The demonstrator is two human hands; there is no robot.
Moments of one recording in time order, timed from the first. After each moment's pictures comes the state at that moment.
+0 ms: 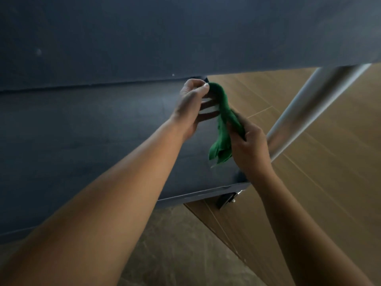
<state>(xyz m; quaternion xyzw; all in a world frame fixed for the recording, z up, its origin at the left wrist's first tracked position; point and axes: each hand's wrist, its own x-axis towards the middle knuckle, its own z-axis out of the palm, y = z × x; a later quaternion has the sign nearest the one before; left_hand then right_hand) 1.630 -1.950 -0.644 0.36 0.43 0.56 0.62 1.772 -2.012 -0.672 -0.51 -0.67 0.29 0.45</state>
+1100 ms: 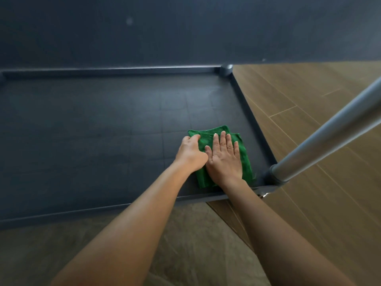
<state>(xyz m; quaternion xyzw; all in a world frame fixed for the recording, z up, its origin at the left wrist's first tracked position) 1.573 -2.005 -0.744 0.51 0.73 0.23 0.40 1.684 -1.988 -0.792 -0.64 -0.76 0.11 0.02</state>
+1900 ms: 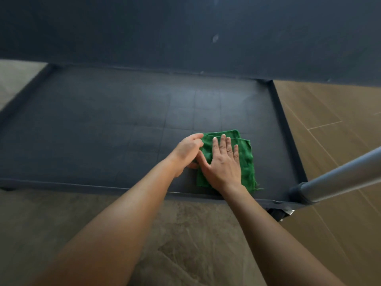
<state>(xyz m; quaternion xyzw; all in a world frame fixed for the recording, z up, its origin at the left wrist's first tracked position) 1.497 -2.041 -0.729 0.31 0.66 0.40 0.56 1.611 -2.018 -0.786 -0.57 -0.81 0.13 0.05</state>
